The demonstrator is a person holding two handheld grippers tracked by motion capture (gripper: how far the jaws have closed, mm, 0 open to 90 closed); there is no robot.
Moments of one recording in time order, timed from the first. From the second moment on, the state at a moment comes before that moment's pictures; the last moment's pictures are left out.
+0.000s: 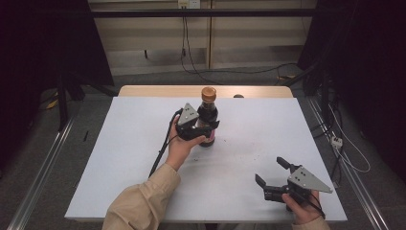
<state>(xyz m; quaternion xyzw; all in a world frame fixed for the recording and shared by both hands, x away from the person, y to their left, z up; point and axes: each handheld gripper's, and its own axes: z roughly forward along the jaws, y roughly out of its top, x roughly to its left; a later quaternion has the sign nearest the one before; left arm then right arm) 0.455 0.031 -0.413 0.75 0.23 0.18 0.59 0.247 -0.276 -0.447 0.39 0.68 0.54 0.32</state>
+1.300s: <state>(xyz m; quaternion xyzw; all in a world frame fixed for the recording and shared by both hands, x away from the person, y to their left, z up) 0.457 0.037 -0.417 0.75 0.23 0.16 0.59 0.270 -0.262 -0.440 0.40 0.69 0.53 0.29</state>
